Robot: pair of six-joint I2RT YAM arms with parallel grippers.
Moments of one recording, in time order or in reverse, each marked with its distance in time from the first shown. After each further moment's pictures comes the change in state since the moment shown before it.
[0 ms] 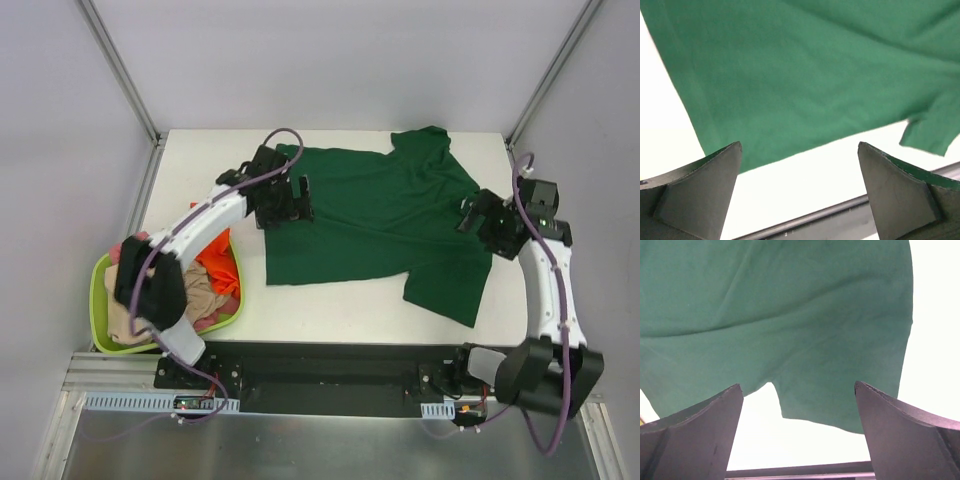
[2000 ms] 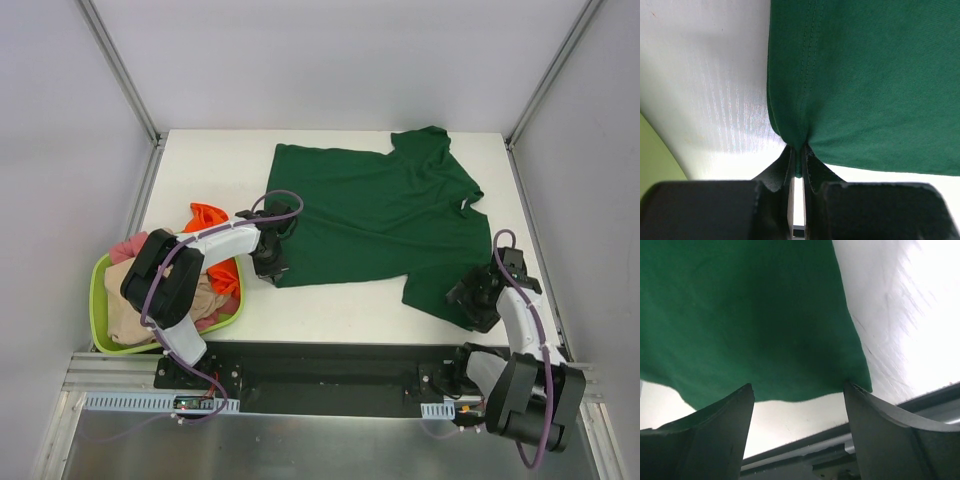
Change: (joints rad) left arm -0.119 -0.072 -0.440 -0.014 -0.227 -0.205; right arm -0.040 -0.278 -0.589 -0.027 0.124 0.229
